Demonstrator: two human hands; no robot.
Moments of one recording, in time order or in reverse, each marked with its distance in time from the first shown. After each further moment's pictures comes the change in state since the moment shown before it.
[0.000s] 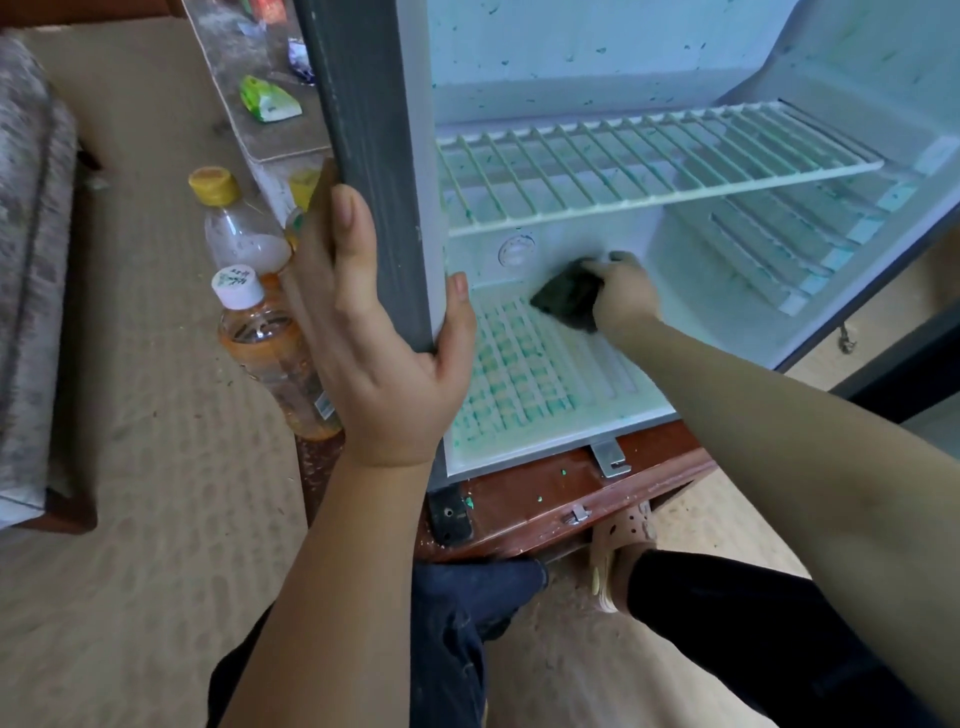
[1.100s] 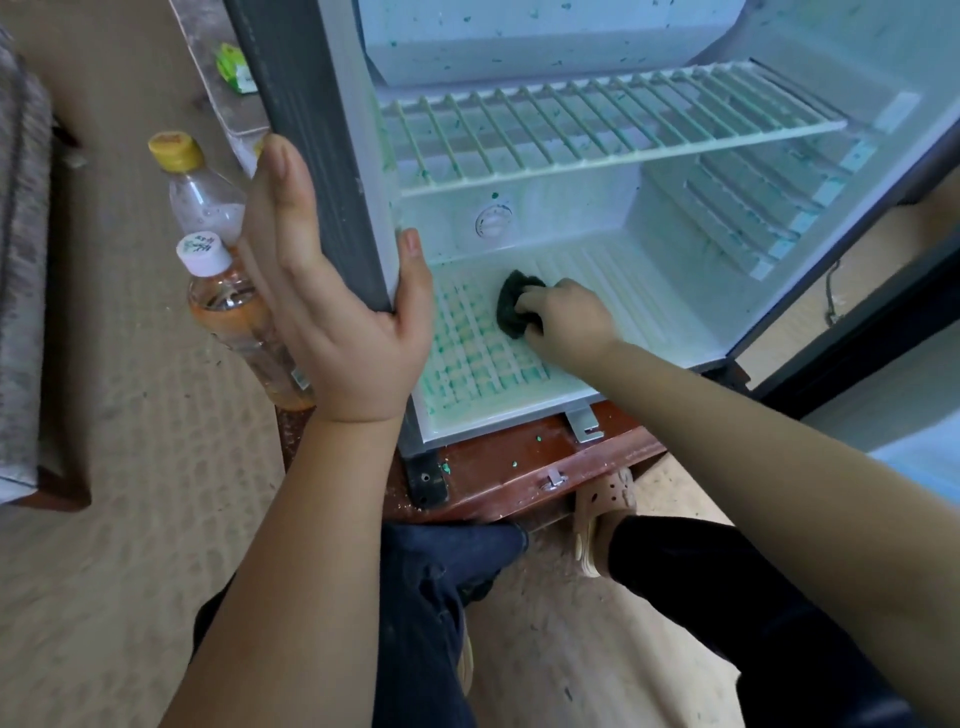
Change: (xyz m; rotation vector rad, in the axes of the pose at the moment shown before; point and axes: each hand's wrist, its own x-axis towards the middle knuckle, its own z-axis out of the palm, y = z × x) left_hand 0.003 0.006 -0.002 0.000 0.016 -0.010; right_hand -0.073 -0.015 0.000 -0.215 -0.166 -0.469
